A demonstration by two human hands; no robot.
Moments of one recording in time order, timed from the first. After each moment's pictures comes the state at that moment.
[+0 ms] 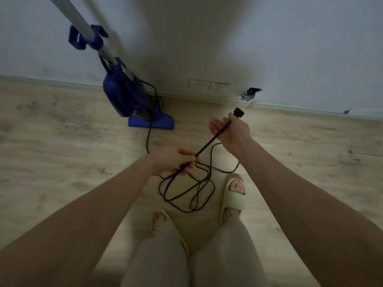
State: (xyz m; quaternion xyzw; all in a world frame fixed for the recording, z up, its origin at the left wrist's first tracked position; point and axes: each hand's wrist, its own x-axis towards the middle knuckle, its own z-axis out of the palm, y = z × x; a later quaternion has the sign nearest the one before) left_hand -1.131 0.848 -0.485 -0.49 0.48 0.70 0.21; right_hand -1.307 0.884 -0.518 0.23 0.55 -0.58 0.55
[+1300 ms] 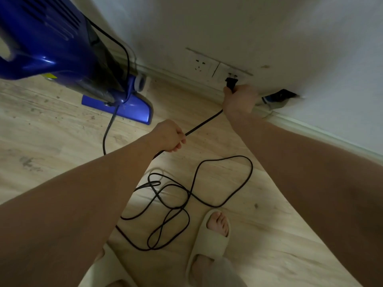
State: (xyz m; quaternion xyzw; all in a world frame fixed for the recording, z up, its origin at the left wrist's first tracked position) left_hand -1.226 0.787 -0.757 -0.60 0.55 0.57 0.13; right_hand -1.415 0.767 -0.770 -0.31 0.88 -0.20 0.31
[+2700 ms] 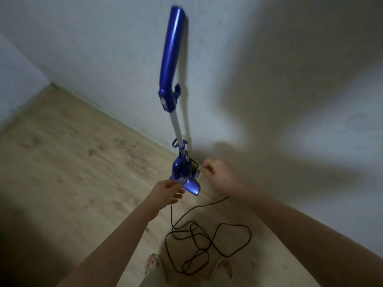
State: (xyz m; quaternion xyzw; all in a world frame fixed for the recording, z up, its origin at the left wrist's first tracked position) left_hand -1.093 0.840 -0.233 -0.69 0.35 0.61 -0.17; right_hand -1.281 0.800 -0.208 -0.69 0.61 -0.07 0.39
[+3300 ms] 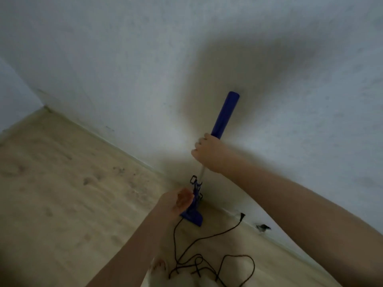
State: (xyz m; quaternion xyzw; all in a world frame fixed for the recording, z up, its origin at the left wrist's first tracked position) left_hand -1.002 0.746 -0.169 -0.57 -0.01 0.73 -0.36; right_hand -1.129 0.660 -0.057 -0.87 0.33 0.32 -0.20
